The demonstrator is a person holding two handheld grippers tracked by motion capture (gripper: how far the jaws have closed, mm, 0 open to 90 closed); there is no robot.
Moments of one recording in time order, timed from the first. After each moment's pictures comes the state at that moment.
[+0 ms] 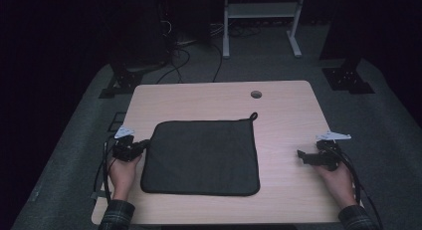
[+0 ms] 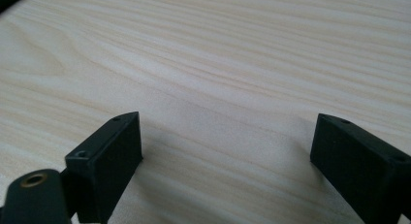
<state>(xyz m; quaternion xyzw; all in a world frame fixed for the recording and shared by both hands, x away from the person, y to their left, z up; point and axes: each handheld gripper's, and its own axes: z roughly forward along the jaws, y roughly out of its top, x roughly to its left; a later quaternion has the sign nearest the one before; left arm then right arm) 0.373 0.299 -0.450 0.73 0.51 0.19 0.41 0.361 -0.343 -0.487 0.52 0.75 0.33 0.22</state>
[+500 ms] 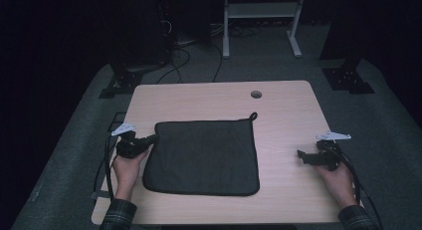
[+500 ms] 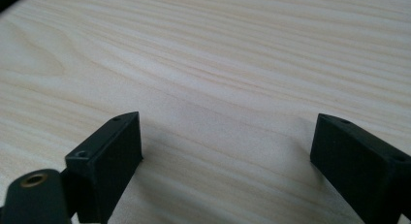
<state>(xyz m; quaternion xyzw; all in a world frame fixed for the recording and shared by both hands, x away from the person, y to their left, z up) 0.373 0.280 -0.432 0.72 0.47 0.13 0.50 0.361 -0.343 -0.487 0.52 0.75 0.33 0.22</state>
